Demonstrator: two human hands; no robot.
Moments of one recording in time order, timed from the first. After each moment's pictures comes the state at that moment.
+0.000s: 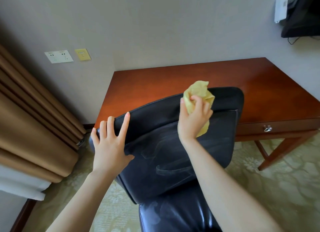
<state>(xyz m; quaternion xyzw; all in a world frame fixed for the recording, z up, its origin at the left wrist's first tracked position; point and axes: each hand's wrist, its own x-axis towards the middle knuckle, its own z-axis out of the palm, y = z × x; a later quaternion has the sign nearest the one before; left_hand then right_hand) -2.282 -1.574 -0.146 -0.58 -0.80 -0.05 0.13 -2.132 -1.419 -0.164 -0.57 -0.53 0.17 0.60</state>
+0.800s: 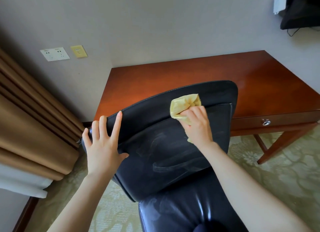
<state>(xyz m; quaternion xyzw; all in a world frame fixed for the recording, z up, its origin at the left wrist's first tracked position) -2.280 -1.584 -0.152 -0.56 -0.81 -0.05 0.16 -2.070 -1.407 -0.211 -0.34 -0.80 -0.02 0.50</state>
